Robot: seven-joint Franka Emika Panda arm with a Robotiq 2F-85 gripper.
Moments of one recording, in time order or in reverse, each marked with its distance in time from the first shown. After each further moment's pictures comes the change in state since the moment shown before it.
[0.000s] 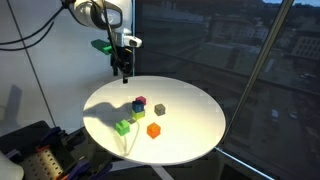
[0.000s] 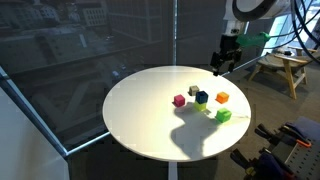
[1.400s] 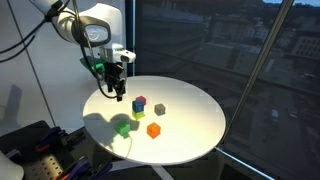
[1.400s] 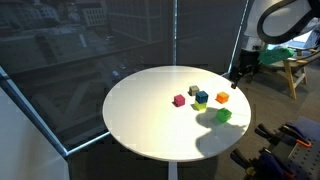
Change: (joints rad) arm -0.064 -0.113 -0.021 -0.277 -0.075 0.183 -0.003
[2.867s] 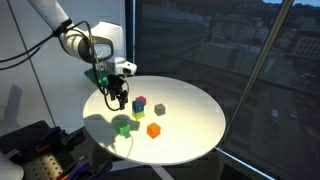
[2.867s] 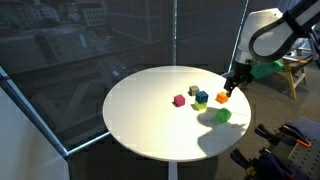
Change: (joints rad) arm 0.001 0.150 0.004 -0.006 -0.012 0.173 0.003
